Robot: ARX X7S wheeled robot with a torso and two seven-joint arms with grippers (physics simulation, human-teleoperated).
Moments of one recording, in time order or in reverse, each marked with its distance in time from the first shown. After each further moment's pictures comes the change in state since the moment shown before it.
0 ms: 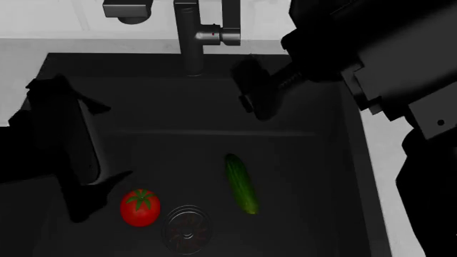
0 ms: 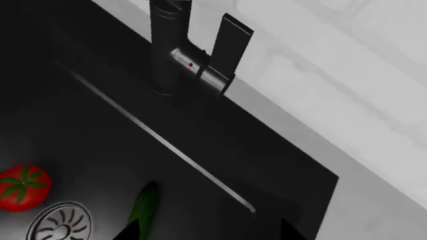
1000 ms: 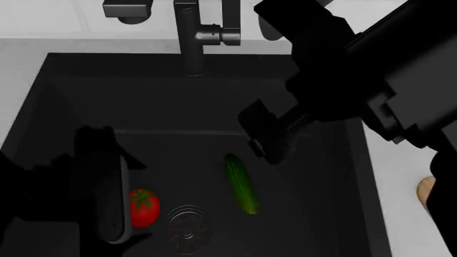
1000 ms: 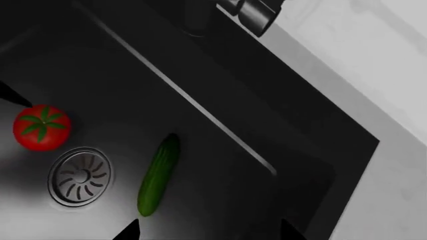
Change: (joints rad) left arm 0.029 0.004 0.149 0.051 -0.022 -0.011 0.122; right arm -0.005 0.097 -0.116 -0.106 0.242 0.060 0.087
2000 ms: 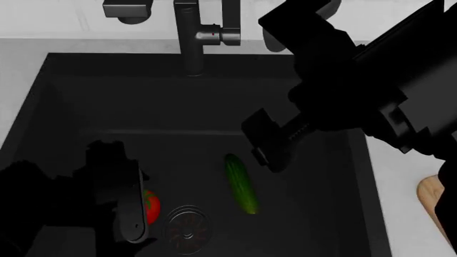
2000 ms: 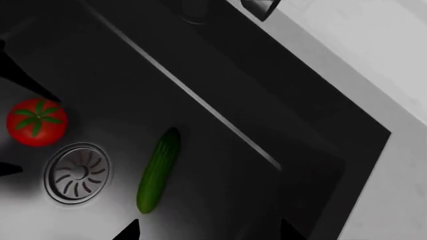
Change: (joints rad) left arm 0.005 0.088 0.070 -0.291 0.037 0.145 -0.077; right arm -0.018 0.030 -0.035 0.016 0.095 -0.052 0.073
